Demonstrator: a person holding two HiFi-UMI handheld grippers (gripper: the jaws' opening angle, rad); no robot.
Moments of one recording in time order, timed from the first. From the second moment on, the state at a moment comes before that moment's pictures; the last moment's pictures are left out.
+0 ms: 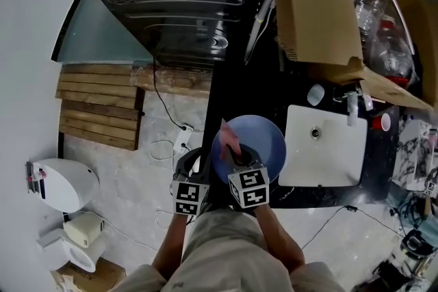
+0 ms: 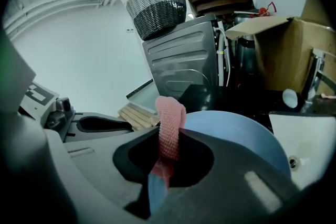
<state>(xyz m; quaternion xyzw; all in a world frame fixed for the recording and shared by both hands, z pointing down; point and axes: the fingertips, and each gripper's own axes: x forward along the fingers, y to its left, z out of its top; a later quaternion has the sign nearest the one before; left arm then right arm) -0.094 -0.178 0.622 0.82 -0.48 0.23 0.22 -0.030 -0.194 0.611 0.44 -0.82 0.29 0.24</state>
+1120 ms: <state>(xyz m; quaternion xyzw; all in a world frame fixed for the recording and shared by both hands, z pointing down) -0.086 -0.172 0.621 0.84 -0.45 0.24 0.21 0.011 -0.167 0.662 0.49 -0.75 0.31 0.32</state>
